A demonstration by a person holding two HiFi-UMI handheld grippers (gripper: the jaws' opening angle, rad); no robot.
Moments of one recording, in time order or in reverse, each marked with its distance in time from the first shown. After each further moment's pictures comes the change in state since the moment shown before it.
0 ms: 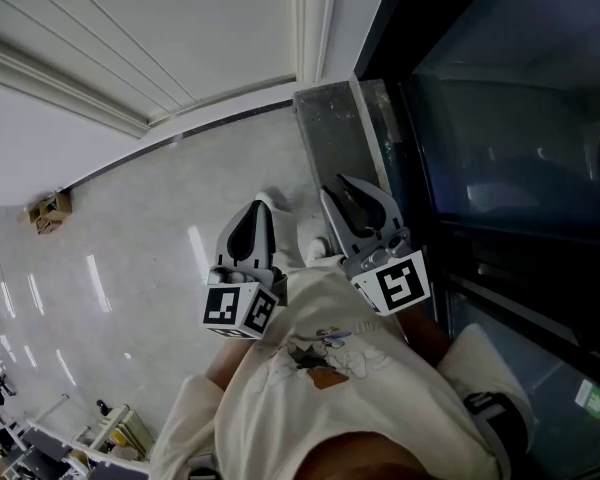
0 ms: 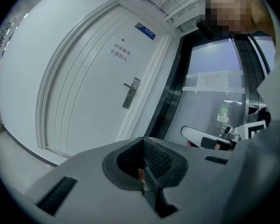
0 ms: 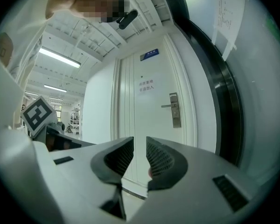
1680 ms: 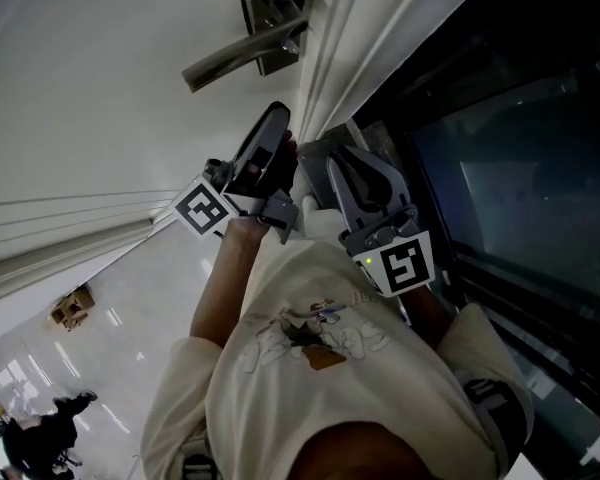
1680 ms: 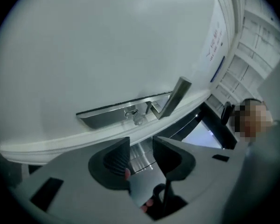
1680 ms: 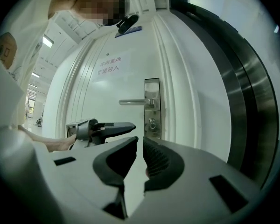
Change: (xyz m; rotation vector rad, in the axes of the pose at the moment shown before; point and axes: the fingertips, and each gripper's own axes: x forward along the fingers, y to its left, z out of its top) left arm 0.475 0.116 0.235 -0.789 0.033 -0.812; right arm 0.365 -0.238 0.057 -0.054 -0.024 -0.278
